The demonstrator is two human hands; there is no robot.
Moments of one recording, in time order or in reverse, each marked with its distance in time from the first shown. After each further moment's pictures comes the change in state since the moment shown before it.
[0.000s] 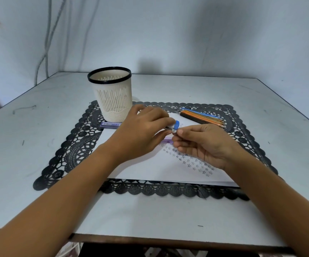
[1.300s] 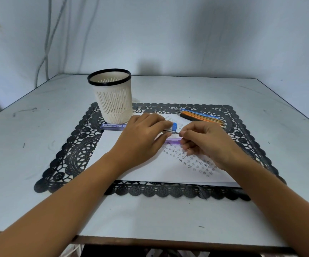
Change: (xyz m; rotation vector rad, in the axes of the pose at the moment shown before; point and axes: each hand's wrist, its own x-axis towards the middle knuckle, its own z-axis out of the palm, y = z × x) left_hand -0.007 0.007 0.012 -0.034 -0.013 -0.150; right_hand 0.001 0.004 -0.004 -0.390 0.119 -0.202
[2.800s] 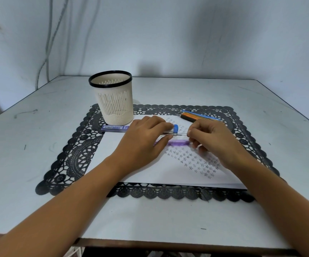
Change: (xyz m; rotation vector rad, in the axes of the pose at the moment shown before) left_hand -0.002 0.003 -0.001 -0.077 -0.001 -0.029; right_hand 0.002 0.002 -0.011 -0.249 0.073 -0.150
